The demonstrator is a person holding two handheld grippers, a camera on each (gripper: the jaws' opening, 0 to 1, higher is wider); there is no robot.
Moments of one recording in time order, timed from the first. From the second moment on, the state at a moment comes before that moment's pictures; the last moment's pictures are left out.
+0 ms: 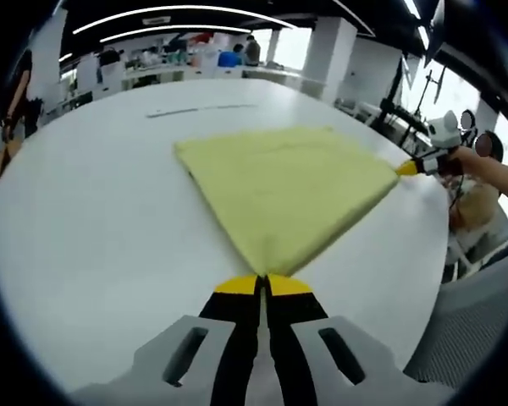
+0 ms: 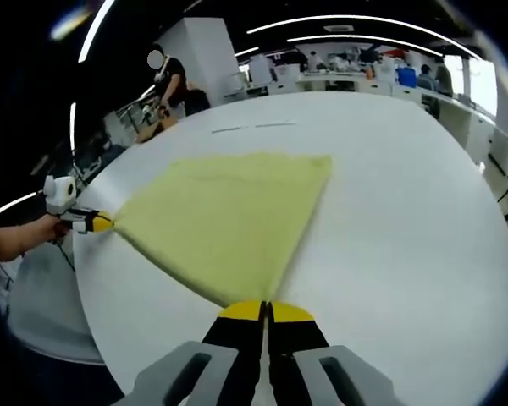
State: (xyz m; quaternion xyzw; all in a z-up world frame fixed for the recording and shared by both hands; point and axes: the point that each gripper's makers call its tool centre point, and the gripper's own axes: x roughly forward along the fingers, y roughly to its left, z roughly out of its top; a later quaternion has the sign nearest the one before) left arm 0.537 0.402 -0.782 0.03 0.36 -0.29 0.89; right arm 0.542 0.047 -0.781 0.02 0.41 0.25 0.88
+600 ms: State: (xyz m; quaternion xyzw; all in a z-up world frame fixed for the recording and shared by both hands) left arm 0.524 0.403 -0.779 0.05 0.37 -0.28 0.89; right arm 0.525 0.046 -0.780 -0.02 0.41 0.26 0.88
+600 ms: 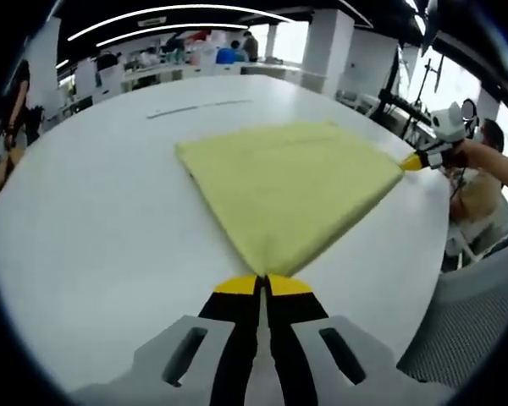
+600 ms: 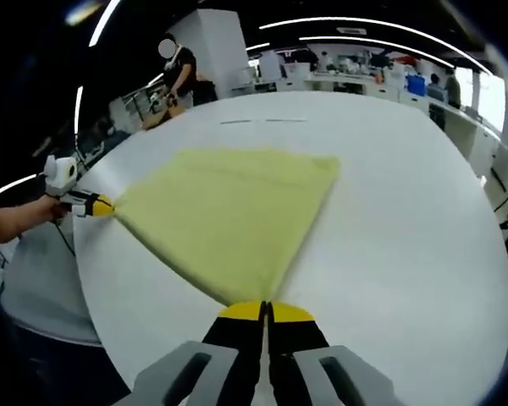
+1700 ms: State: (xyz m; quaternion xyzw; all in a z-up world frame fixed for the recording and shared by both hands) left arm 0.526 0.407 -0.702 -0.01 0.27 -0.28 0.92; right arm 0.505 0.090 -0.698 -0.02 0.32 0.31 0.89
